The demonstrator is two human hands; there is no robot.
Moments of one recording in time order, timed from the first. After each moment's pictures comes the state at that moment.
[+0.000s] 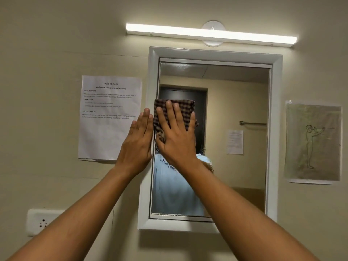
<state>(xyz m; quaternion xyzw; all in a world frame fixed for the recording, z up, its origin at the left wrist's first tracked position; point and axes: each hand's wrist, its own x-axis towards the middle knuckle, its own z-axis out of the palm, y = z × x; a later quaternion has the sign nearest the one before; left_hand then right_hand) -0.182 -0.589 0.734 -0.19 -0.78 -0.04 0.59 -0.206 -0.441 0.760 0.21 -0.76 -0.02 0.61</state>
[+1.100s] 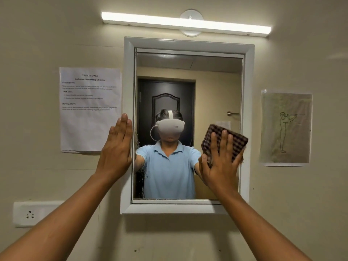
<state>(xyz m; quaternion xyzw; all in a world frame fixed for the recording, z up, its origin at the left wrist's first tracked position) -0.173 -0.581 0.695 -0.13 -0.82 -0.03 0.56 -0.201 -0.270 0.651 0.06 -0.80 0.12 0.59</state>
